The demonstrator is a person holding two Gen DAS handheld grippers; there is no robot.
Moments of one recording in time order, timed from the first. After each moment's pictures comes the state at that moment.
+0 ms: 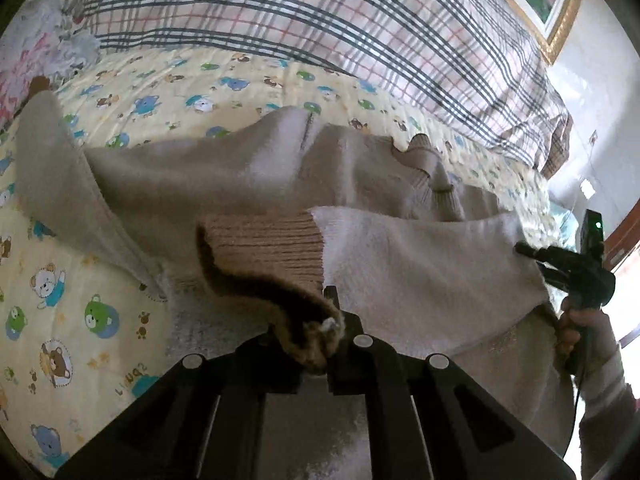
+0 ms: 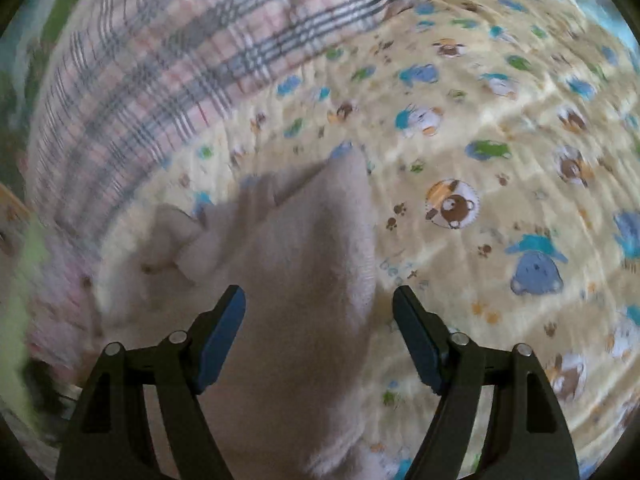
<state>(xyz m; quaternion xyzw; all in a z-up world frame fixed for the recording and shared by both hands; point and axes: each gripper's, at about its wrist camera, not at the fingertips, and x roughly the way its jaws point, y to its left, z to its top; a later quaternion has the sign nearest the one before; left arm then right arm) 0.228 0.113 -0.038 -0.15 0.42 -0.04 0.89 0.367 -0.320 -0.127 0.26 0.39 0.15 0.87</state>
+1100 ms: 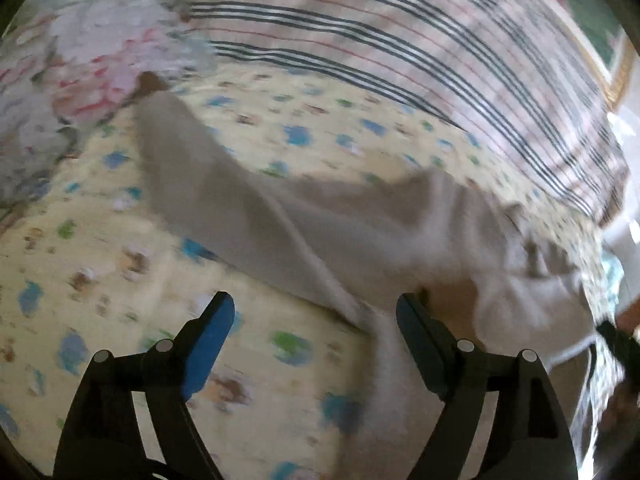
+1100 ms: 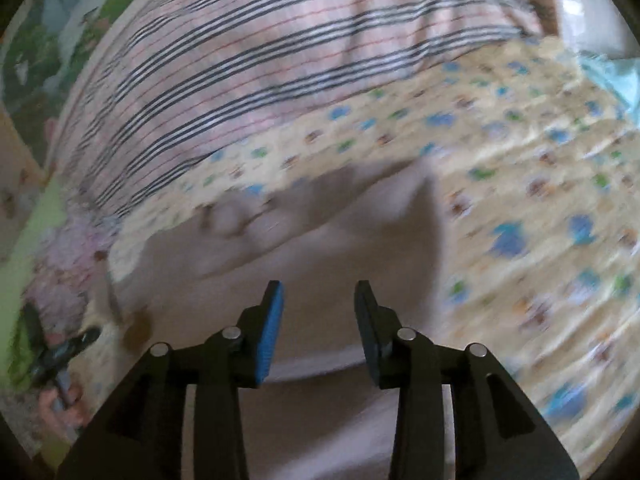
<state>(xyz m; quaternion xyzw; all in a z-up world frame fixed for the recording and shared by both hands) 0.204 0.224 -0.014 -0.17 0.41 0.10 0.89 0.275 -0.291 -0.091 0.25 0.32 0.19 0.89</state>
